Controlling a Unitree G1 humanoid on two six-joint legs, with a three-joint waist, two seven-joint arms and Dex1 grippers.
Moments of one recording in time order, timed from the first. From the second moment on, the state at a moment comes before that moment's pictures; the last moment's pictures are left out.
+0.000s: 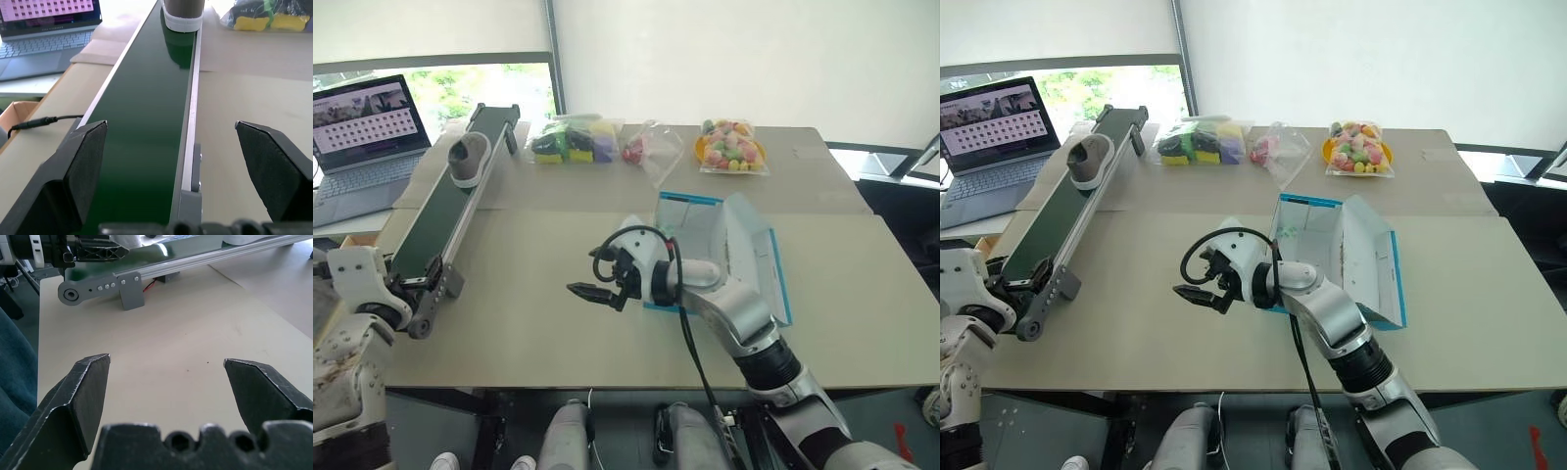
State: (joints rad) left arm -0.06 0.56 0.56 -0.11 -0.42 0.53 -0.26; right arm -0.61 -0.21 0.38 -0.18 0.29 0.69 0.65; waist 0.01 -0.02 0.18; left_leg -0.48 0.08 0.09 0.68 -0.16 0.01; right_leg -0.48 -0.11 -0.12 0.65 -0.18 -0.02
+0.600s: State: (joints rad) left arm -0.06 0.56 0.55 -0.06 -0.42 0.53 -0.26; right arm -0.58 -0.25 0.39 -0.21 0.29 0.69 0.71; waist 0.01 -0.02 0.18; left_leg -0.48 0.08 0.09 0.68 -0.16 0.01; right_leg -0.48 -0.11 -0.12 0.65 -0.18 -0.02
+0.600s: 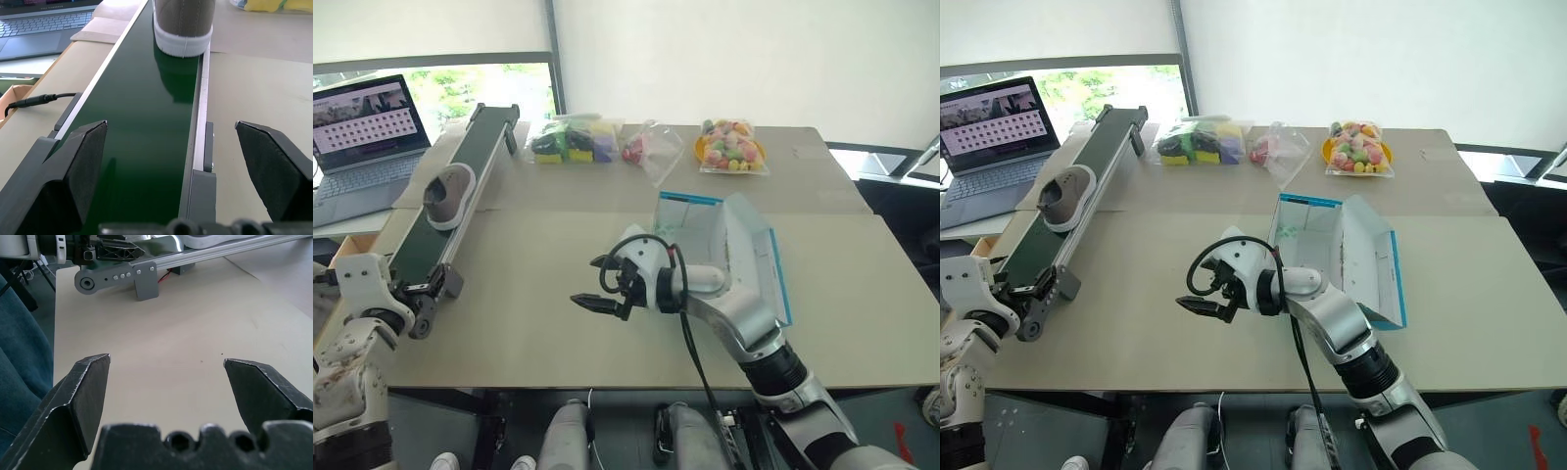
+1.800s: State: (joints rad) left arm -0.26 0.37 0.51 -0.22 -0.64 0.58 -0.23; right arm -0.66 -0.10 0.20 -0.10 0.34 0.75 0.56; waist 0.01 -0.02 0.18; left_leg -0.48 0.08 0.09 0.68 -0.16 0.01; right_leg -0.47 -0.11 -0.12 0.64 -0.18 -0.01
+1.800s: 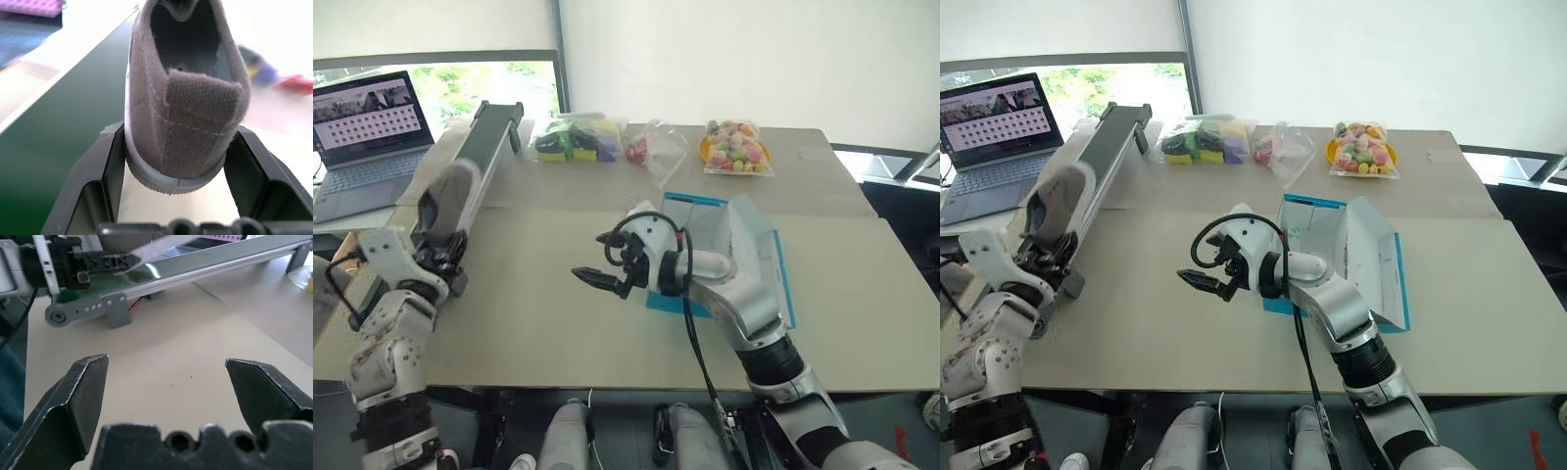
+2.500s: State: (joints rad) left arm -0.27 0.30 0.25 -0.41 -0.83 0.75 -0.23; right arm -0.89 0.09 -0.39 0.18 0.89 1.10 0.05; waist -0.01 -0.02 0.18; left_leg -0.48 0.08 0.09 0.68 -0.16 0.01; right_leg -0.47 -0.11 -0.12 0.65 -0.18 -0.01
